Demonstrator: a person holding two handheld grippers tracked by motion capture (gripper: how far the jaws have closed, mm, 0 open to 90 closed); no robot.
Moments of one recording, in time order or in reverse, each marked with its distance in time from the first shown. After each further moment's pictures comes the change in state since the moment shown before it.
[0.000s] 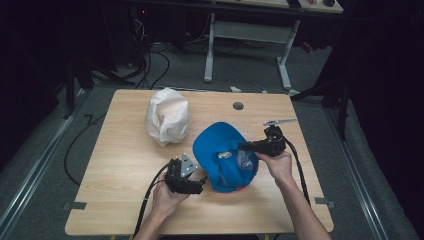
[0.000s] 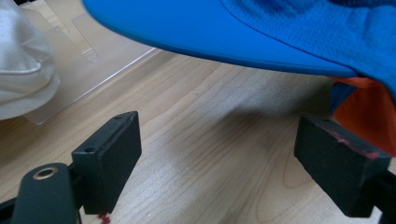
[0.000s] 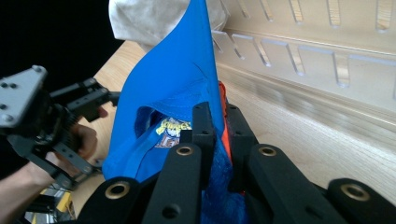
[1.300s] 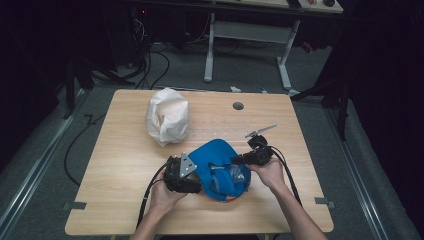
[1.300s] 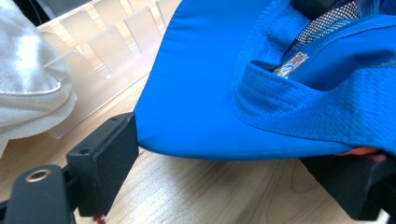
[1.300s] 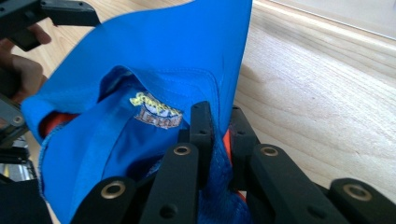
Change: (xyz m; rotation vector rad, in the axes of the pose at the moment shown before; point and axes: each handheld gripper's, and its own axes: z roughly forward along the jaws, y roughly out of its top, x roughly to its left) left arm 0.002 0.004 -0.009 -0.036 0.013 0.053; right arm 0.012 -0.017 0.038 0.240 -0.097 -0.048
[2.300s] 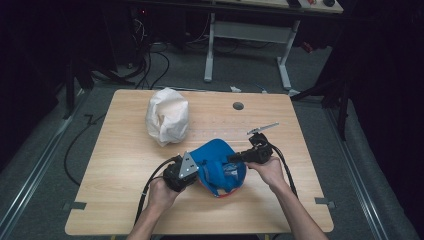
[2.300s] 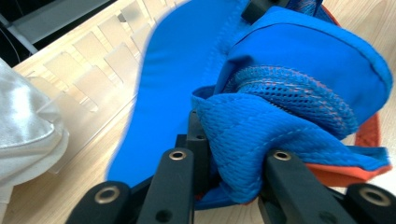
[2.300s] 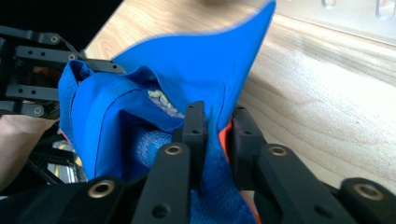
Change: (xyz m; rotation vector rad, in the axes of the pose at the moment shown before) left arm 0.002 0.019 -0.020 -0.032 -0.088 0.097; right arm -0.002 0.004 -0.004 -0.065 0.160 0.009
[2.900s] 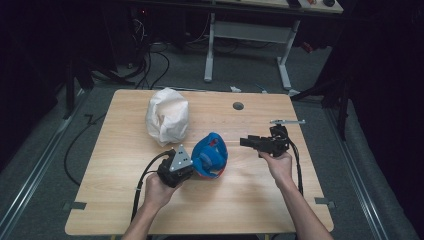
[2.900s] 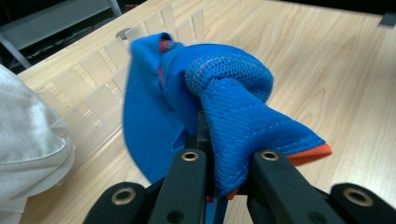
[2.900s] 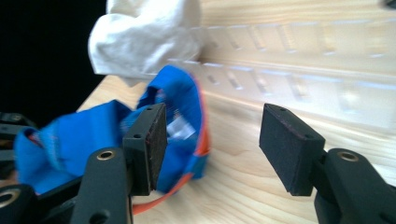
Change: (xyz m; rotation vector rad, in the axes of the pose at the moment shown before) left arm 0.015 0.012 -0.018 -0.060 -0.059 -0.059; right arm -0.013 -0.002 -0.048 -0.305 -0.156 0.088
